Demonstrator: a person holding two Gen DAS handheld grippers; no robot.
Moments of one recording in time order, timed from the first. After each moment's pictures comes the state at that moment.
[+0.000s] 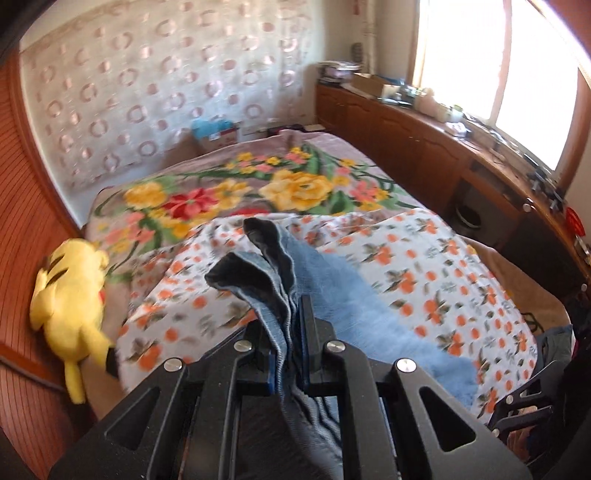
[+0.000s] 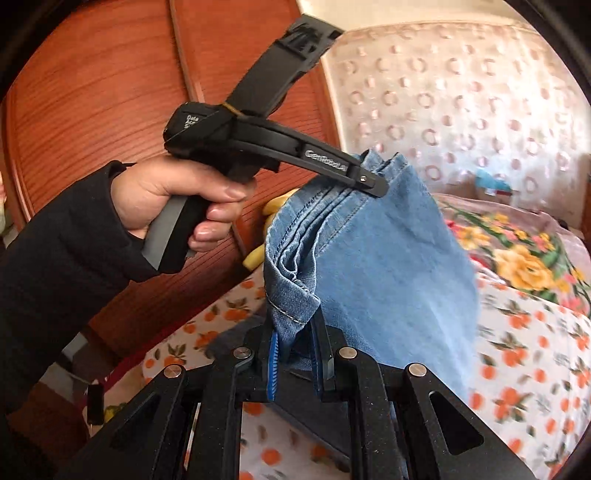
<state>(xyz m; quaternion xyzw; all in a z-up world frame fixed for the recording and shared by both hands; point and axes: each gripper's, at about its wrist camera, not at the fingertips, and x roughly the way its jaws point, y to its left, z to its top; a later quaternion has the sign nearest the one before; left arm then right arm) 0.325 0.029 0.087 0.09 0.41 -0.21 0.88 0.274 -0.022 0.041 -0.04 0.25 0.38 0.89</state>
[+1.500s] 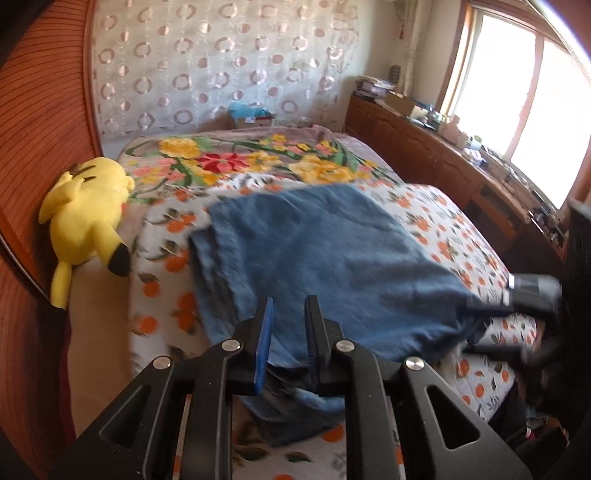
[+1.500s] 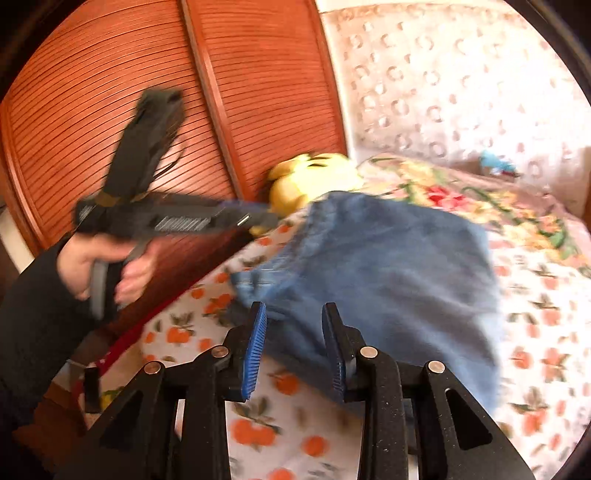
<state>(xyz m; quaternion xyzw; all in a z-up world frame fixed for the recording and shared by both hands) 0.205 0.123 -0.001 0.00 0.41 -0.18 0.90 0.265 -0.019 0.012 -0.06 0.28 0.33 0.90</state>
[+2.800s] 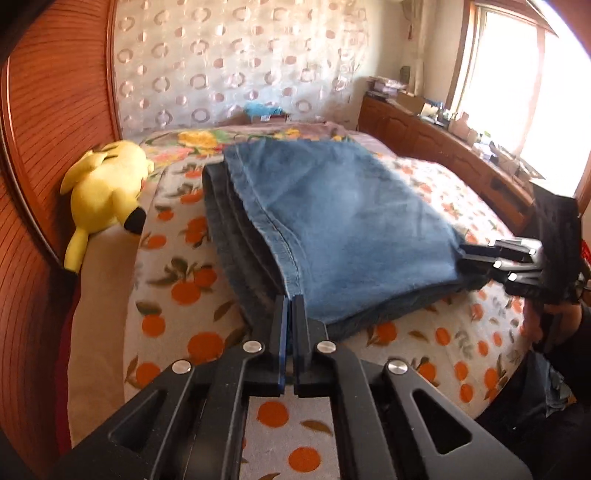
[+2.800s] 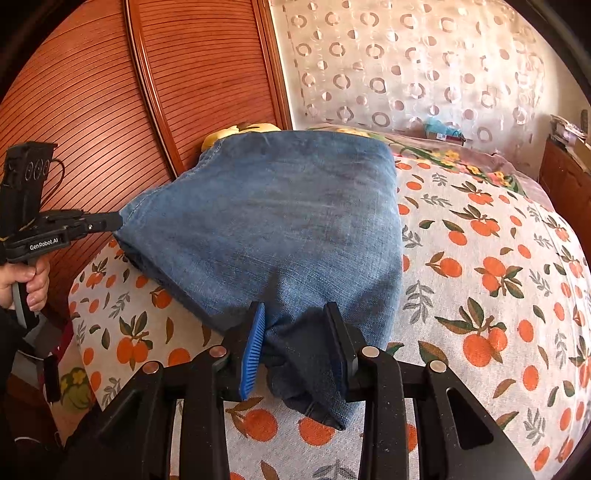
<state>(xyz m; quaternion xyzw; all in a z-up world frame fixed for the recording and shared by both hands) 0.133 0.136 -0.045 0.00 0.39 -0.15 0.91 0.271 -0.064 -0.049 -0.05 0.33 0.26 0.91</state>
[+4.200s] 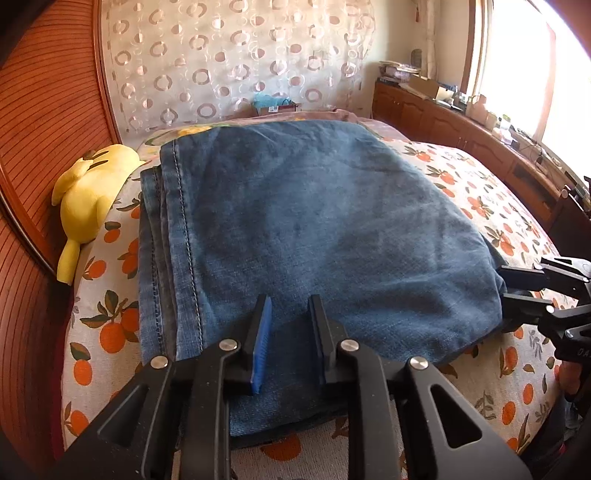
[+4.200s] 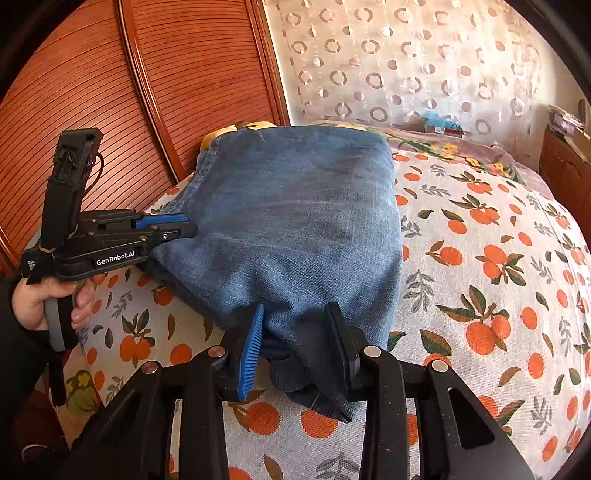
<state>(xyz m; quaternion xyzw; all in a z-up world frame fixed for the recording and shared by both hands) 0.186 0.060 -0.075 0.03 0.40 -0.11 0.91 0.271 -0.066 -0.054 -0.03 0.34 0.26 0.90</state>
